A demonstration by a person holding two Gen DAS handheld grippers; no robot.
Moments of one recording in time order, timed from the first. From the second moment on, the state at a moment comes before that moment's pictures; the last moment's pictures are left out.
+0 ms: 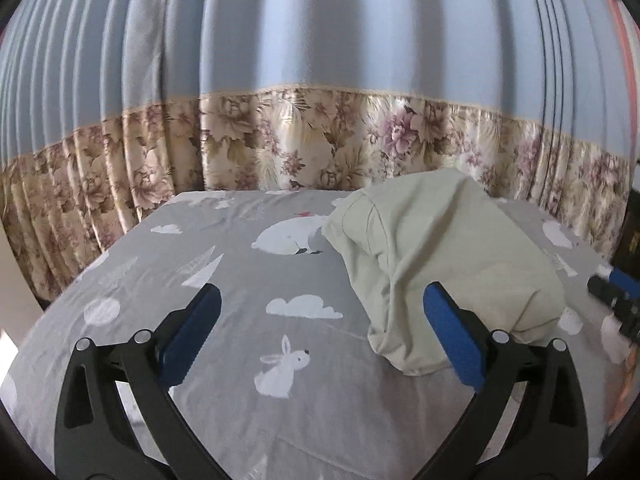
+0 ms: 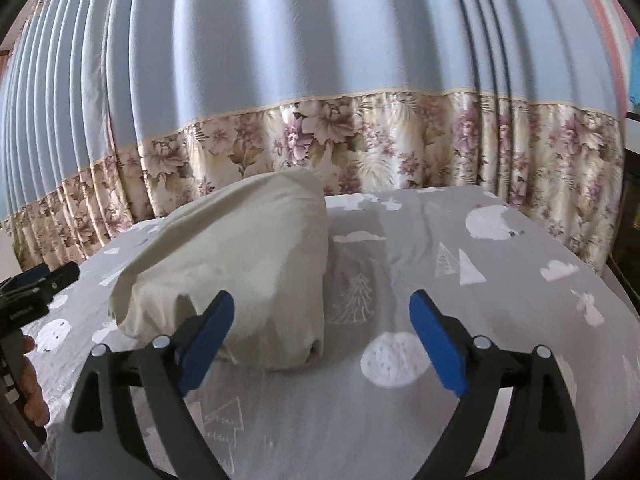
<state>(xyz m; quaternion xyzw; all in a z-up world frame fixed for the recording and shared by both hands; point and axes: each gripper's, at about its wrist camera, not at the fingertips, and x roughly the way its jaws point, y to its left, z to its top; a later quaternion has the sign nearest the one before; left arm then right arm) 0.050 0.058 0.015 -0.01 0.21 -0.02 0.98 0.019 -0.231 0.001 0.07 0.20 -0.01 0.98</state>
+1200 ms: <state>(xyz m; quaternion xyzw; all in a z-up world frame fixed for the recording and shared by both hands) 0.014 0.051 0.003 0.02 0.15 0.01 0.99 -0.015 -0.214 0.010 0.04 0.17 -0.05 0.98</state>
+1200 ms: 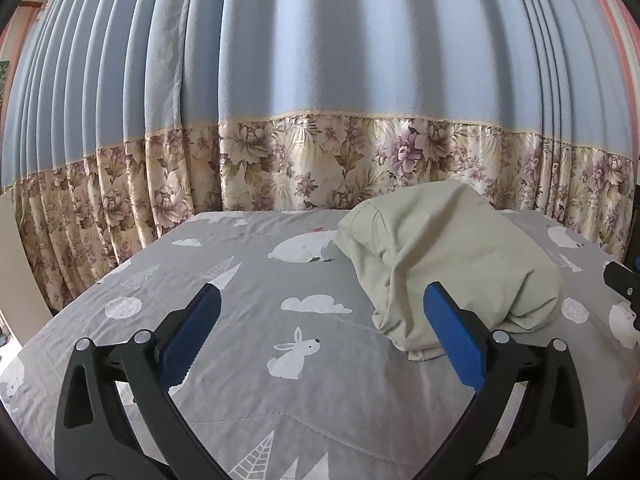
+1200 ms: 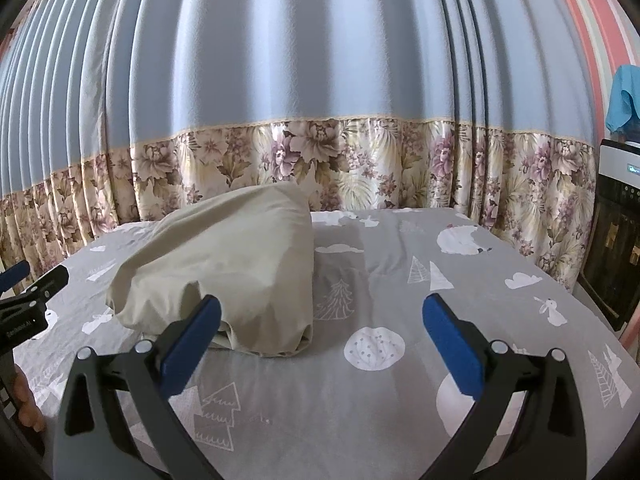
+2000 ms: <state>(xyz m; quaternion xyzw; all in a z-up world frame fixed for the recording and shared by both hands) 0.008 0.048 0.007 0.03 0.14 0.01 0.99 -0.024 -0.218 0.011 0.04 0.15 -0.06 0.99</state>
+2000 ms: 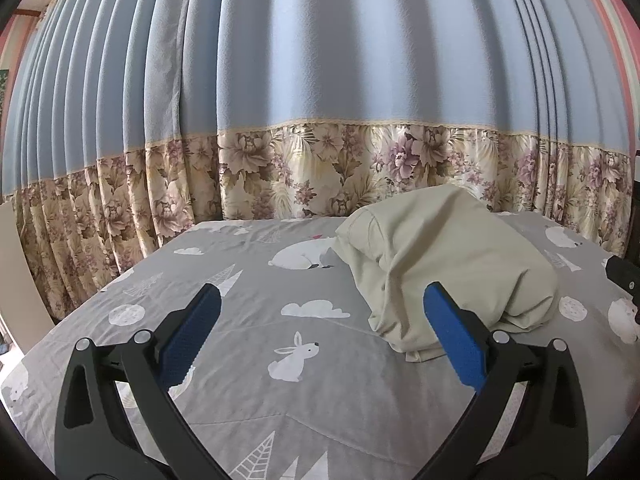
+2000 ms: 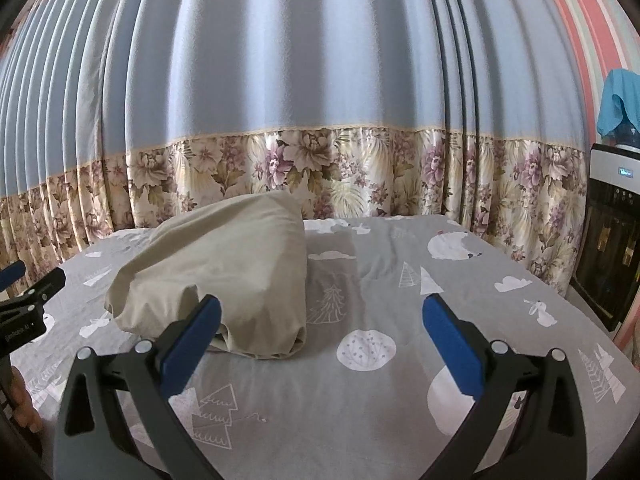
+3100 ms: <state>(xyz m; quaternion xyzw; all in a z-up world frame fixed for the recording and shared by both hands) 0.009 0.047 0.007 0.03 0.14 0.01 0.99 -0.024 -0.217 0.012 0.03 0.15 -0.06 0.99</state>
